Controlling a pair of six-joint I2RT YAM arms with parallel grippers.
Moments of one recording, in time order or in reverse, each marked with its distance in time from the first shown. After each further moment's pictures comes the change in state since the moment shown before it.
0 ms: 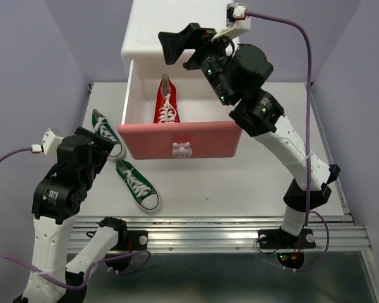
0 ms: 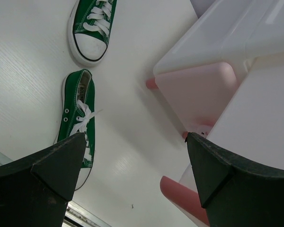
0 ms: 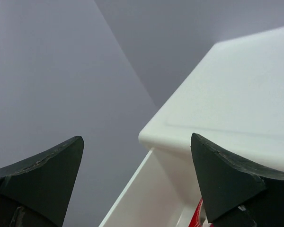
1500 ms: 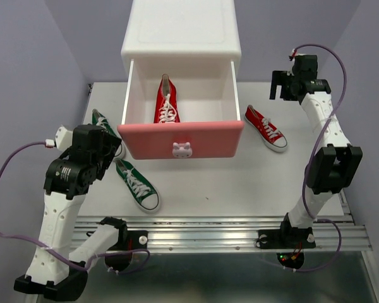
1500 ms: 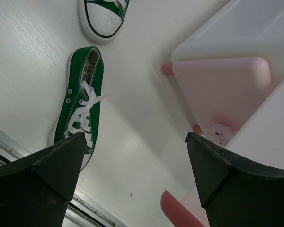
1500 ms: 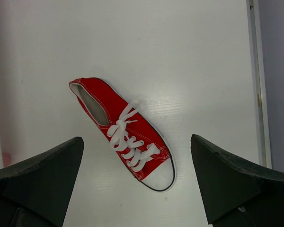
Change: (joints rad) left arm 0.000 0.110 -0.008 -0.048 0.042 -0.106; right arm -0.969 -0.020 -0.563 -0.475 -0.247 -0.306
